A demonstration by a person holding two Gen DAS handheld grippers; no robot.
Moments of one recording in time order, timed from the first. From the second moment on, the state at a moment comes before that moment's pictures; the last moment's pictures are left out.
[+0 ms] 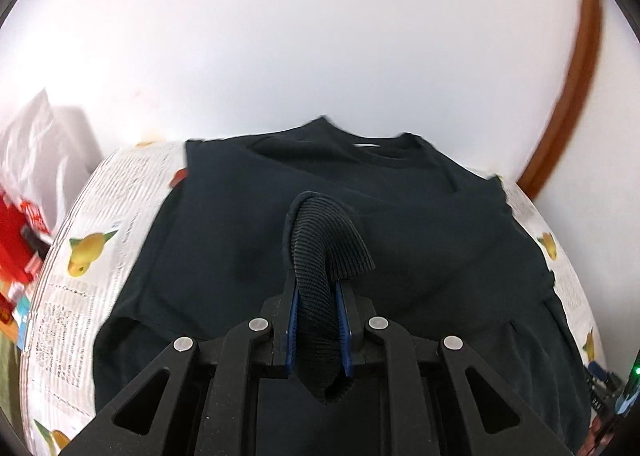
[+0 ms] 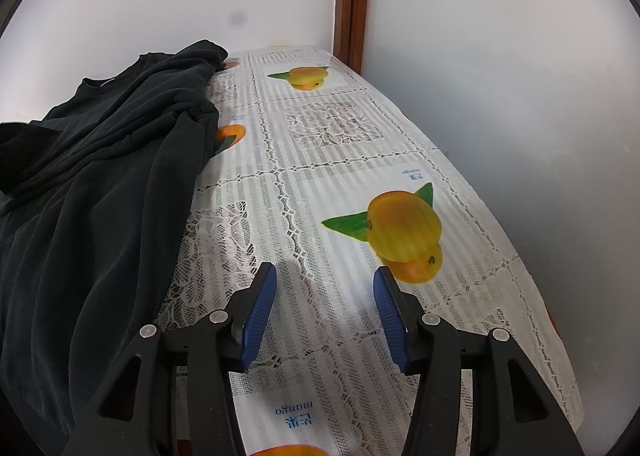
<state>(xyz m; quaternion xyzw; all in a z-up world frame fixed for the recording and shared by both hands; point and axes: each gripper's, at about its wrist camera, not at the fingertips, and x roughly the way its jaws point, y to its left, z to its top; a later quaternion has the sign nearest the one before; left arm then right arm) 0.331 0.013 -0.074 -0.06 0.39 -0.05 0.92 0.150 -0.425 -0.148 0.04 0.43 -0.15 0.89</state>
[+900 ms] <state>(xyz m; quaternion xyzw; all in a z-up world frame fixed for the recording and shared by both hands) 0.360 0.125 -0.130 -0.17 0.45 -0.06 0.87 0.150 -0.428 -0.149 0.04 0.43 -0.15 0.89</state>
